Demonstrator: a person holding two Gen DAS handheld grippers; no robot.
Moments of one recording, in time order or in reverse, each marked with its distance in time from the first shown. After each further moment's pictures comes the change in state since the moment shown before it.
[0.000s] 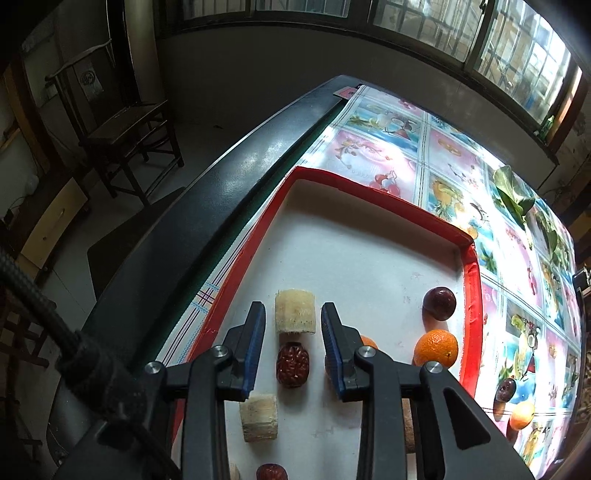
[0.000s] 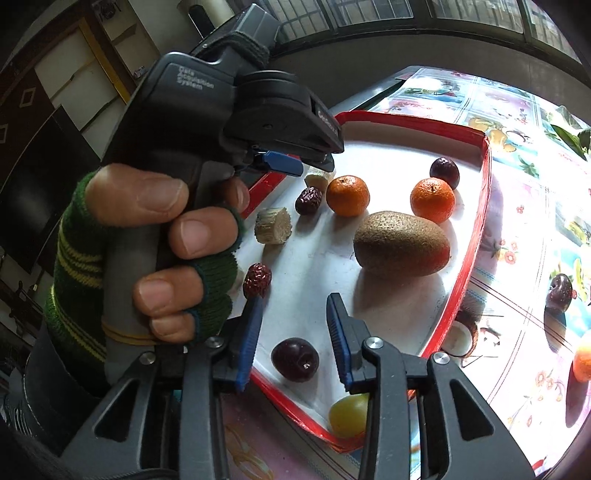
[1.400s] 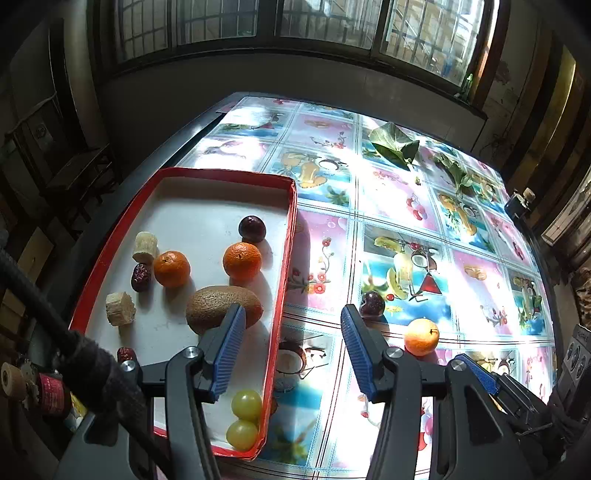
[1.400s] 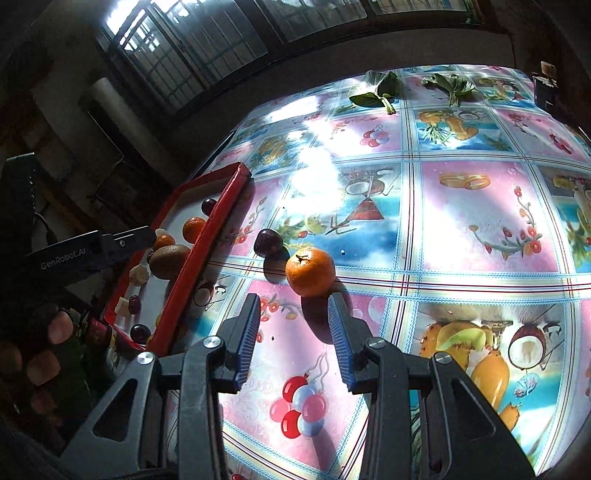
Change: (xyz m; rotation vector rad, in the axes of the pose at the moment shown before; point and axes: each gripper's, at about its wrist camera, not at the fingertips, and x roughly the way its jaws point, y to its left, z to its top) left arm -0.070 -0.128 -0.085 0.207 -0.068 -0.134; right arm -0.146 -0.153 -0.074 0.367 -0.185 -0.217
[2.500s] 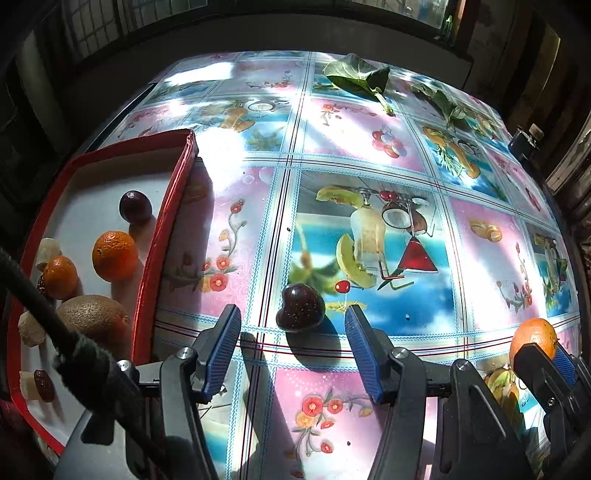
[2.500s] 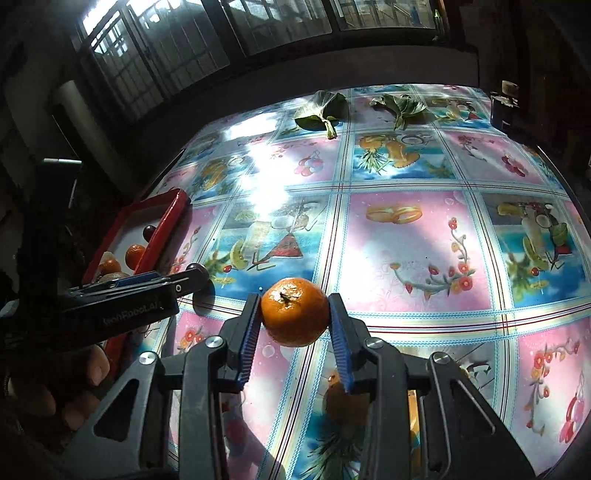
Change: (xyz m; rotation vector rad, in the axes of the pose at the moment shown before) left arm 0.091 -0.074 -0.002 0.120 0.155 0.012; right arm -0.020 -0.032 0.020 0.008 -0.055 -0.195
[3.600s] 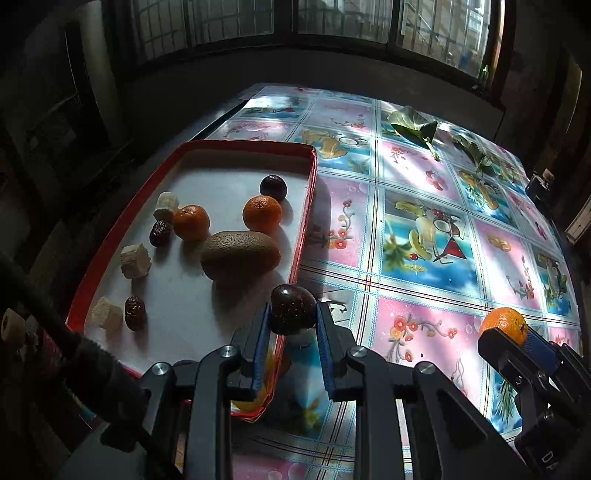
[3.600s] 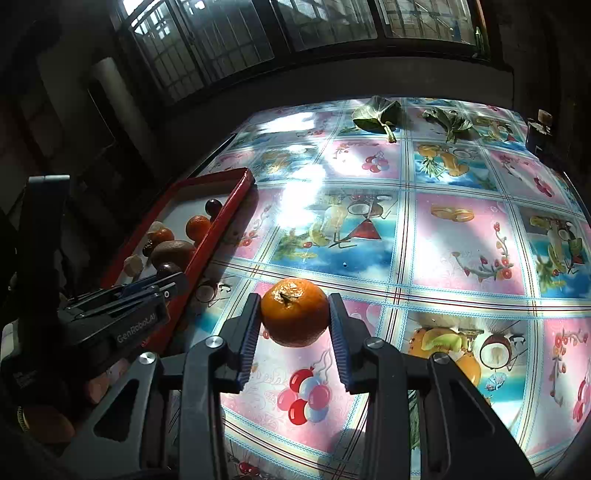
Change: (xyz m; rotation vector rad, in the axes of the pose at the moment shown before) left arm -0.082 0.067 -0.061 -0.147 -0.157 0.106; right arm -0.018 0.068 -0.024 -0.122 0.013 0.084
